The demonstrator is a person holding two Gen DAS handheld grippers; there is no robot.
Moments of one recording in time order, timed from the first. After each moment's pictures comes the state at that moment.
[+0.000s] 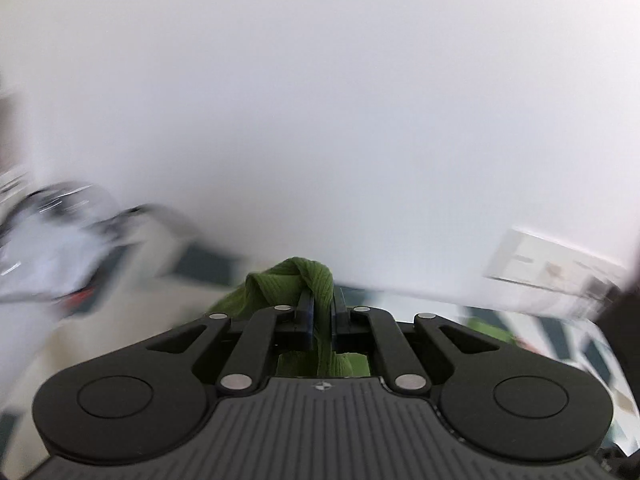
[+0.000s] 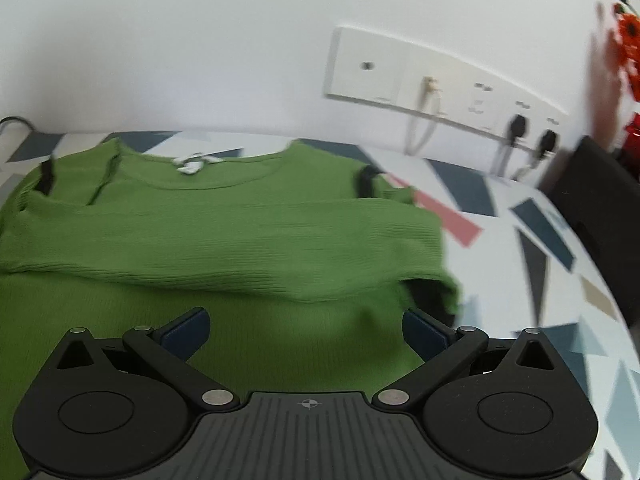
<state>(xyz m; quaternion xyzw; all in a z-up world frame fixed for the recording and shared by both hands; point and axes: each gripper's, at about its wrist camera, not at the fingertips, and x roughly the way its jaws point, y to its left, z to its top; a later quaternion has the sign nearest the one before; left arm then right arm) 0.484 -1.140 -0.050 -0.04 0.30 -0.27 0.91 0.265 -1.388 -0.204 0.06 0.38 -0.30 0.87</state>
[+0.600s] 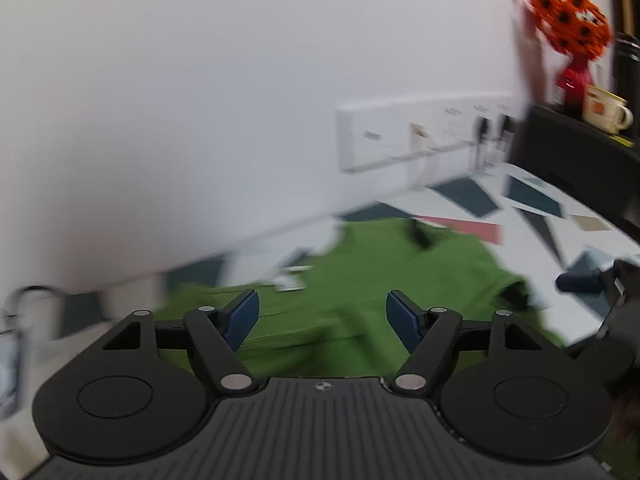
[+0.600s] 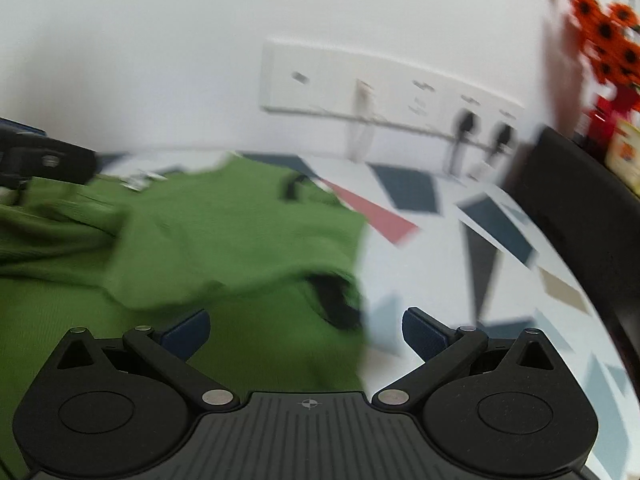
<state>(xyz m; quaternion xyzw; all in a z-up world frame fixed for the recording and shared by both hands) 0.426 -1.177 -0.088 0.17 0.25 -0.36 0.88 0.219 -1.420 -0.197 0.06 0.34 -0.28 0.90</state>
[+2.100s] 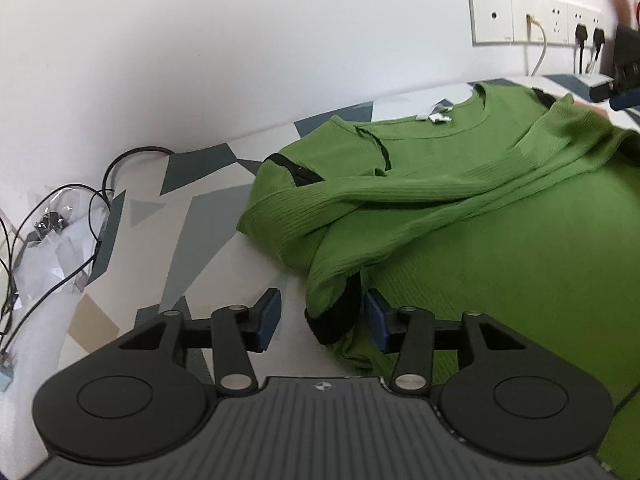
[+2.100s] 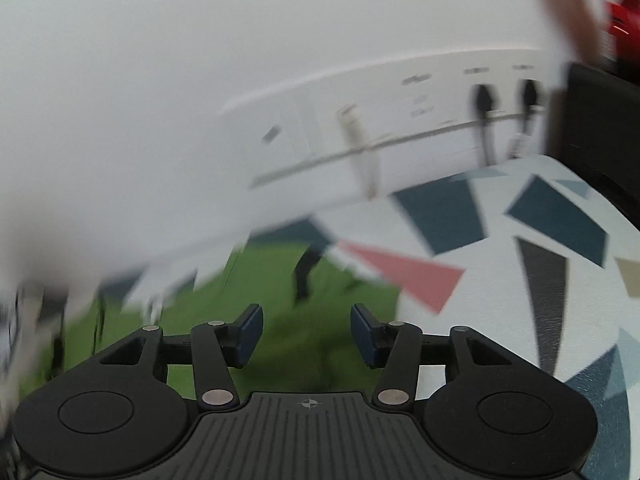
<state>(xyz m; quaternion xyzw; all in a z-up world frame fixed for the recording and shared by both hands) 0.445 -1.100 -0.158 0.23 0.34 -0.24 0.88 0.251 -1.517 -0.190 0.22 0.30 -0.23 0.90</state>
